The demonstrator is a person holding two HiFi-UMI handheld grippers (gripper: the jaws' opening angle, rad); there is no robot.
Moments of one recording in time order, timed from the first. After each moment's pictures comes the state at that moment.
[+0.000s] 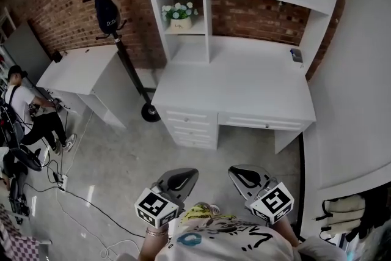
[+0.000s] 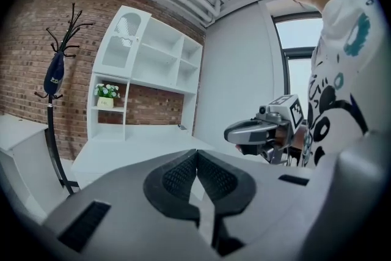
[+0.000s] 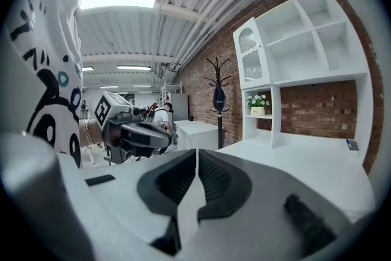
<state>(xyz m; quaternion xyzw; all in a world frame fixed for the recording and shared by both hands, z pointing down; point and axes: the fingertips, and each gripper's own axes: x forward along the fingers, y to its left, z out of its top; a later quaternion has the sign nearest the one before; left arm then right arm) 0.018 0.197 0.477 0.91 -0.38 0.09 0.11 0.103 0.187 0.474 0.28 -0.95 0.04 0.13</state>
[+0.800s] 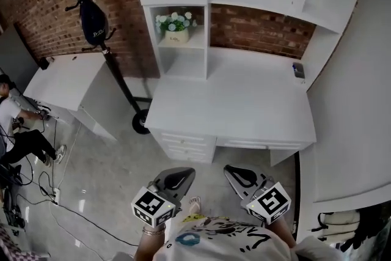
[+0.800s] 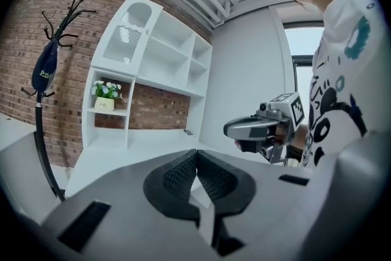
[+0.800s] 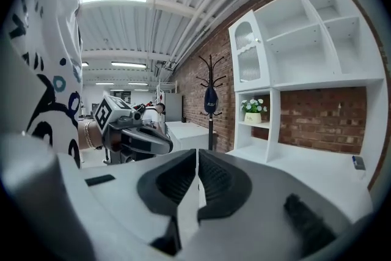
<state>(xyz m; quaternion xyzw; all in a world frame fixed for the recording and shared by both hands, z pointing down) -0.019 0.051 0.475 0.92 -0.36 0.09 0.12 0.055 0.043 0.450 0.29 -0.95 0.03 0.12</state>
